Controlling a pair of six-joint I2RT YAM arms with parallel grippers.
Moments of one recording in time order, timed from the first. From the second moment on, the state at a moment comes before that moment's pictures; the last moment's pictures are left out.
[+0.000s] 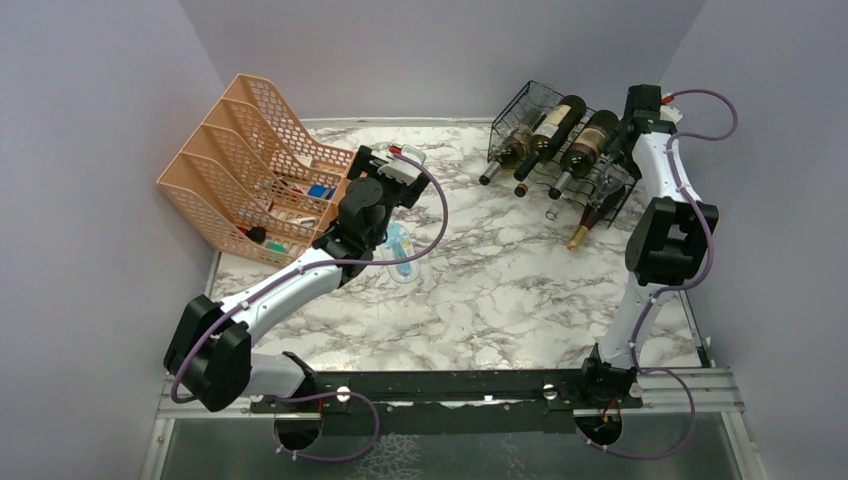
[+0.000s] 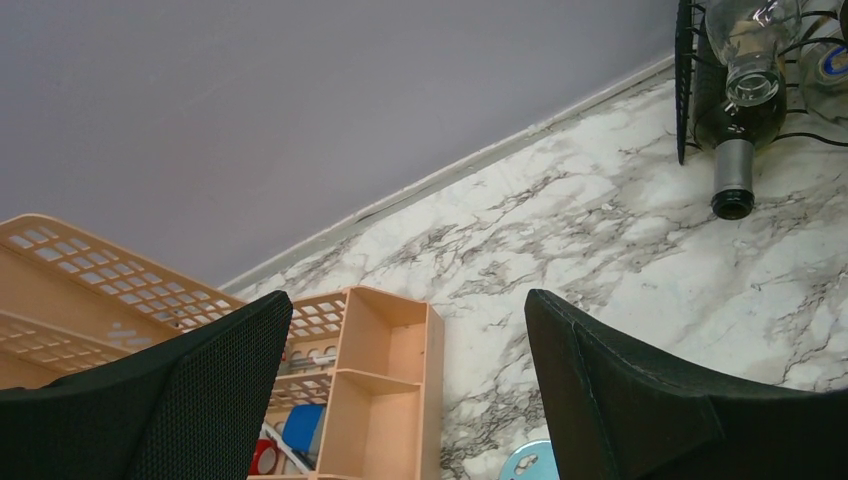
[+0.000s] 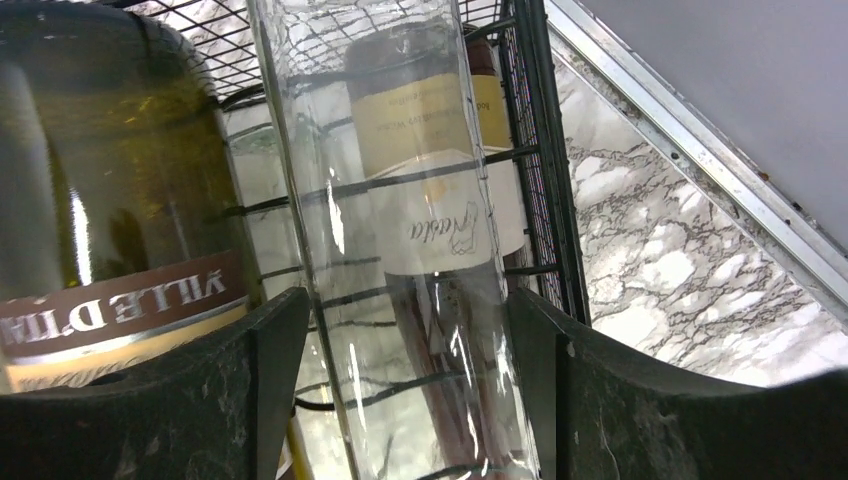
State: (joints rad) left arm -0.65 1.31 0.89 0.43 -0.41 0.39; right arm -0.16 2.03 1.85 -0.70 0.36 0.57
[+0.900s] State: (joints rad) left arm -0.58 1.32 0.89 0.43 -0.38 0.34; right arm -0.18 1.78 1.61 -0.59 0.31 0.66
